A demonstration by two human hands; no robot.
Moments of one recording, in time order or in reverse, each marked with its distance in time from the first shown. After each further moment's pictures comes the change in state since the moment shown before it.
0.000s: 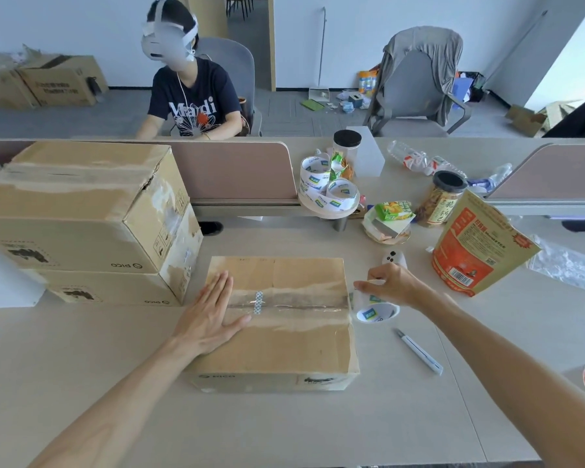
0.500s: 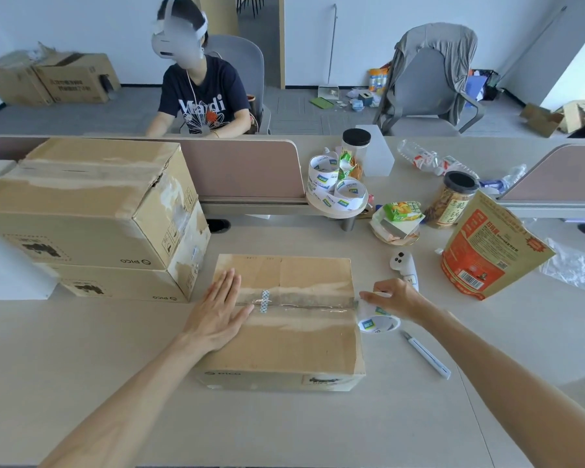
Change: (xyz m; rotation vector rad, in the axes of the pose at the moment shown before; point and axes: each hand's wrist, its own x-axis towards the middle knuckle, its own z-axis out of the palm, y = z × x) left_hand 0.001 0.005 -0.001 -0.009 -0.044 -0.029; right_hand -0.003 0.020 0.028 0.071 -0.020 0.099
